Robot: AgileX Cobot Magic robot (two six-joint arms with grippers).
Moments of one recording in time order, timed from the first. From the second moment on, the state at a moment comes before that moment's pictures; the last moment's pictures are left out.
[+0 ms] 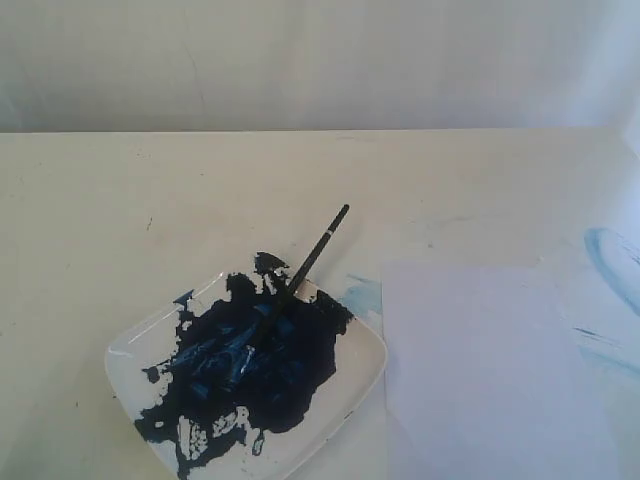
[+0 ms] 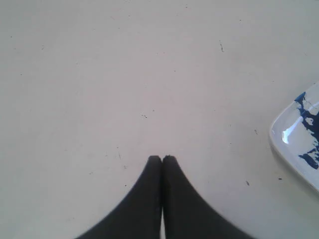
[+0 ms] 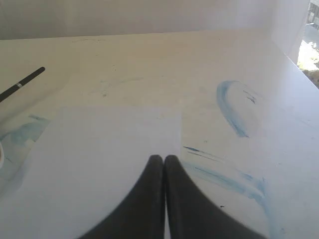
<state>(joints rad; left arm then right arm) 0.05 0.00 0.02 -0.13 0.42 0.08 0.18 0.01 0.00 0.05 0.36 -0.03</state>
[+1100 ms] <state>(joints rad) 0.05 0.00 0.02 -0.12 0.42 0.08 0.18 0.01 0.00 -0.03 -0.01 -0.04</state>
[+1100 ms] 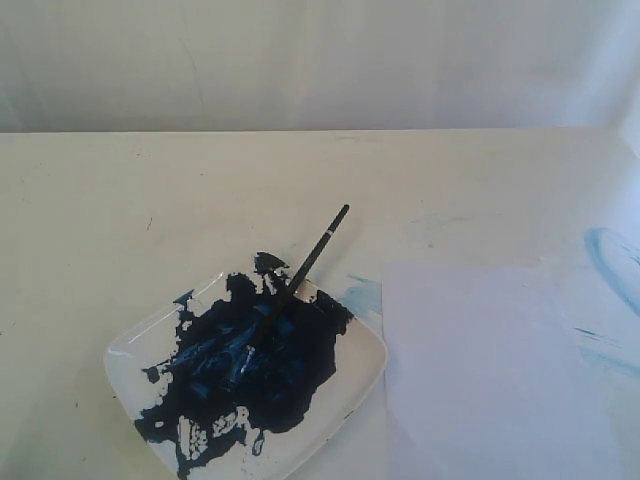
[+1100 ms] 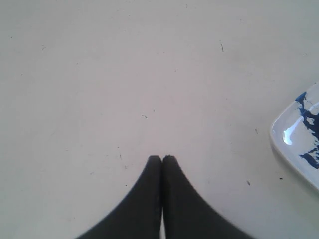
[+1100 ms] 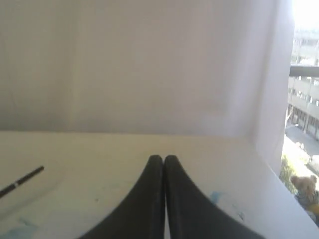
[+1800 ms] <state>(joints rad) 0.05 0.00 0.02 -0.12 0.42 0.08 0.18 0.44 -0.36 0.34 0.19 0.21</state>
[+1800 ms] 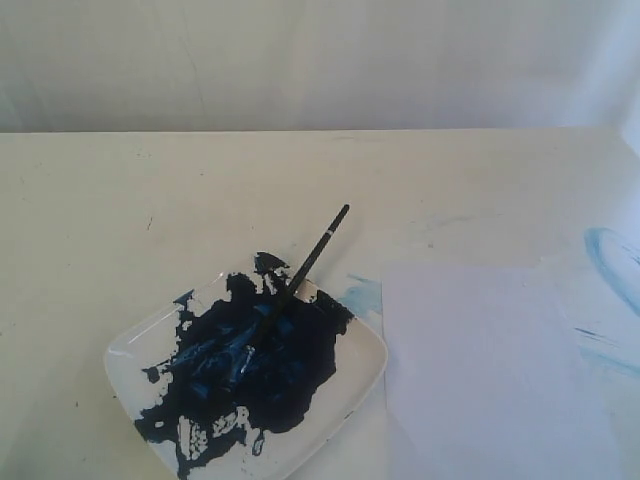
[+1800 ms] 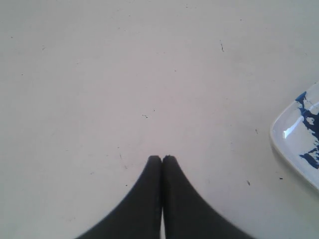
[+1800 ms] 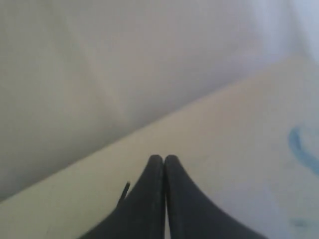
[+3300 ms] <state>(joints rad) 0.05 0.00 0.02 -0.12 0.42 0.08 0.51 2.01 -1.38 0.68 0.48 0.10</state>
